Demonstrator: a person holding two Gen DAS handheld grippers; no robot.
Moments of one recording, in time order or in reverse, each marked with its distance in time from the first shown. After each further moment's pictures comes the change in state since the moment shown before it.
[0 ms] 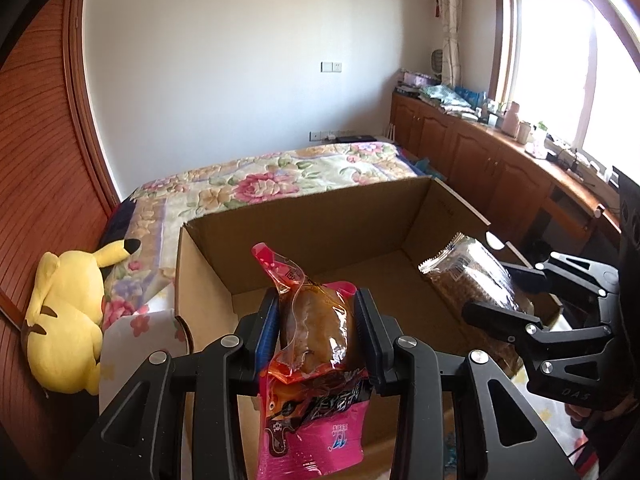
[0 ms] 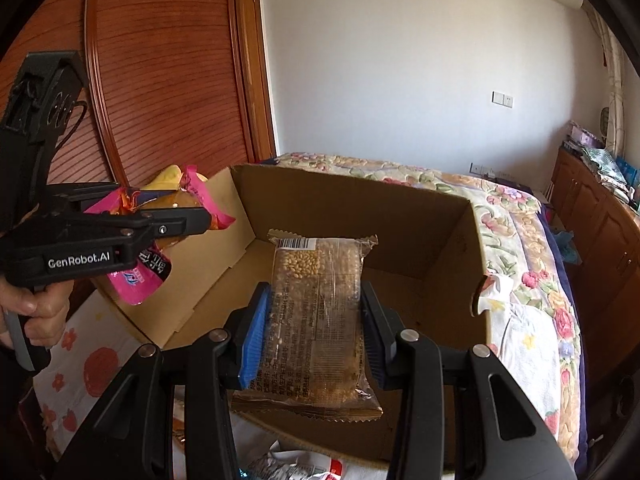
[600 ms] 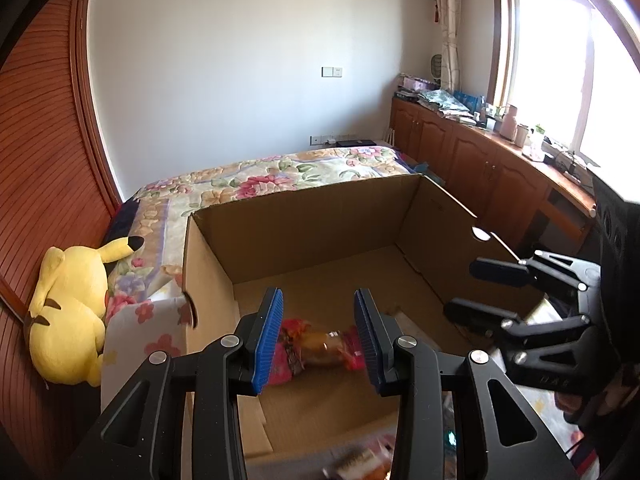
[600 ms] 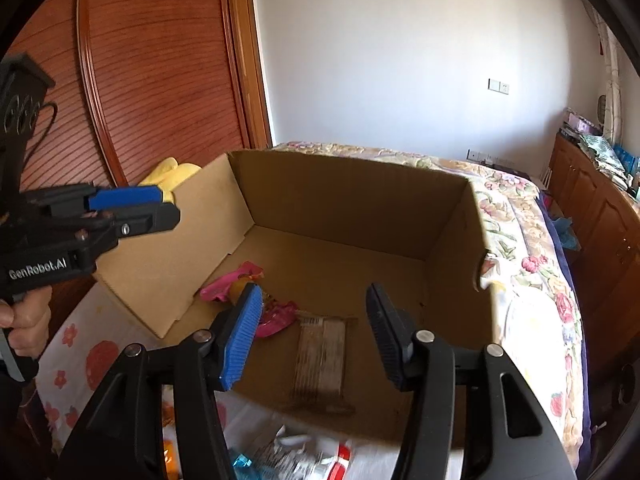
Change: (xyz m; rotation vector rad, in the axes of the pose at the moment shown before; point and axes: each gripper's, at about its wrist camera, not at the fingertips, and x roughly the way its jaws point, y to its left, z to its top) left arm -0.034 -0.009 -0.005 -0.009 -0.027 -0.010; right arm -0.013 0.000 -0.007 0.027 0.027 -0.003
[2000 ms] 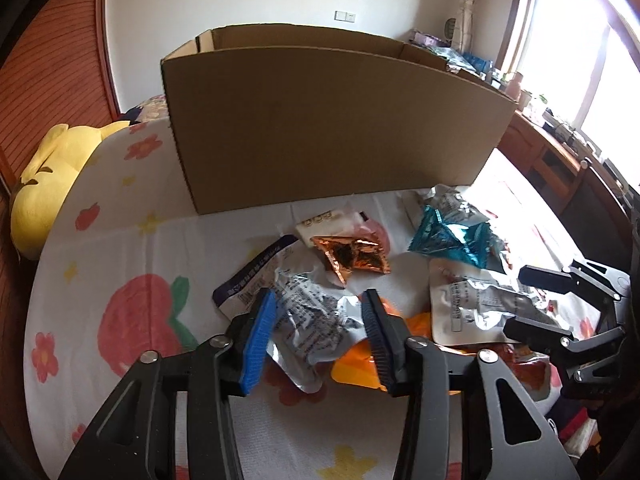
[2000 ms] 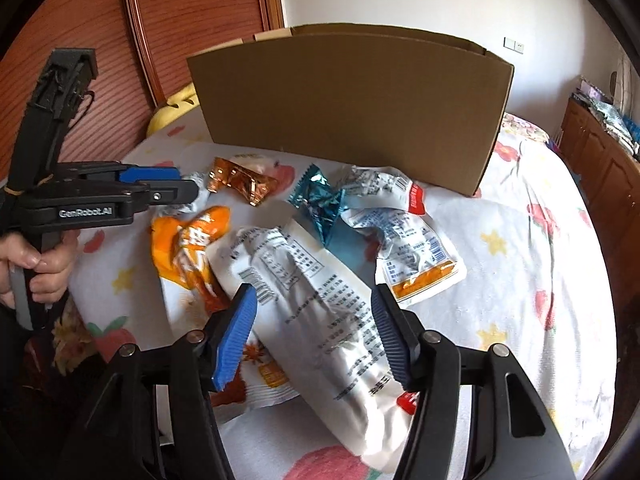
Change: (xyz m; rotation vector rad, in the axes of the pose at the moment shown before) left arm -0.003 -0.002 -0.122 -0.118 0.186 -0.012; right arm -0.046 0.047 -0.171 -0.045 0.185 0.033
